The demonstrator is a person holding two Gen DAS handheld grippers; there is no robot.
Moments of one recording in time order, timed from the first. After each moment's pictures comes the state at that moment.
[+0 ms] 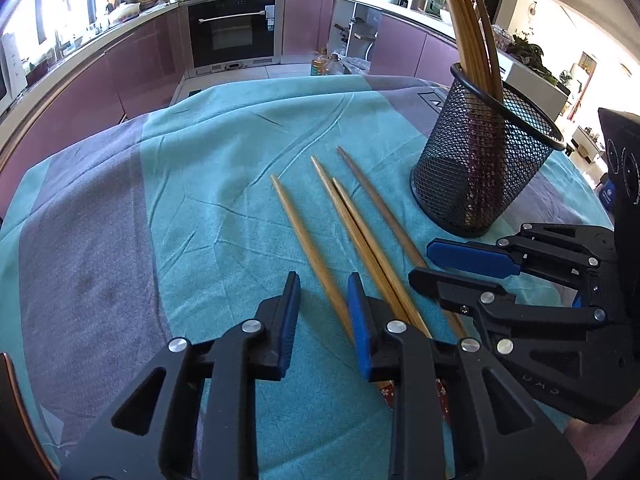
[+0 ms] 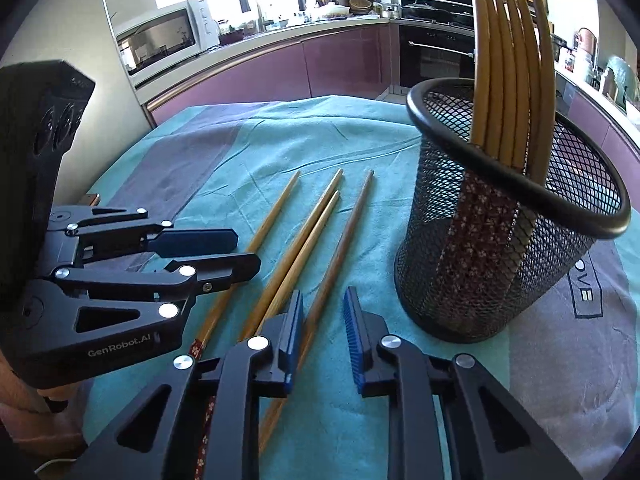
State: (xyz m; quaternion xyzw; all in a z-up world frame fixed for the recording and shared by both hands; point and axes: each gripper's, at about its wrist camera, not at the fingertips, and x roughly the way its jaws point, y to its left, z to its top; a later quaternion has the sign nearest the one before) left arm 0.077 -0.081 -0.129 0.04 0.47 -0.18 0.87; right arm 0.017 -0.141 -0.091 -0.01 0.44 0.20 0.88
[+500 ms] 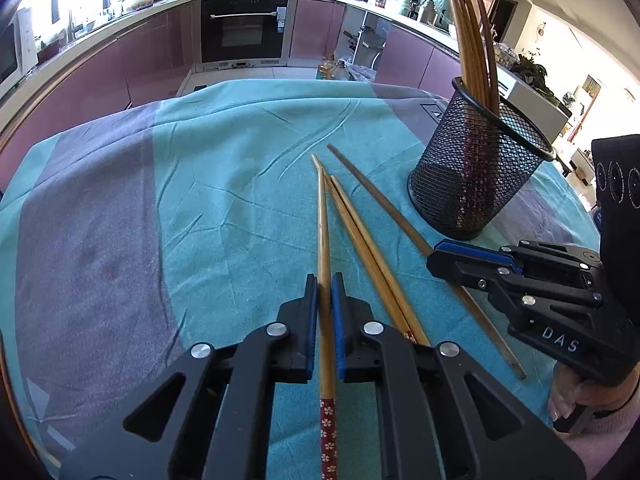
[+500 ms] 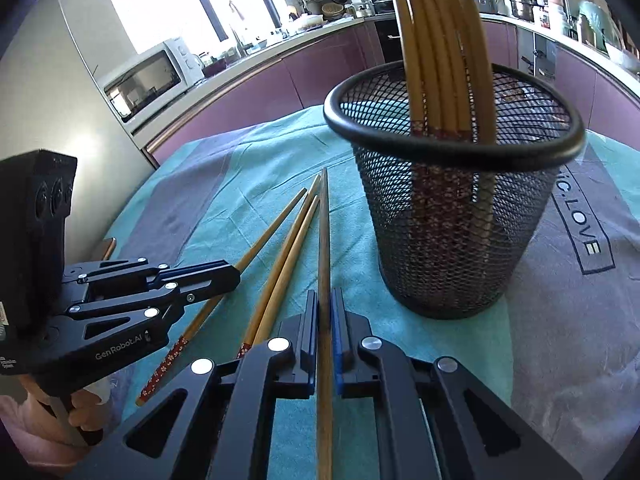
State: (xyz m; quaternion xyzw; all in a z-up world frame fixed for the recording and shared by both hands) left arm 0.060 -0.074 -0.129 0.00 0.46 -0.18 0.87; right arm 0.012 -0.165 -0.089 0.08 0.43 0.22 0.87
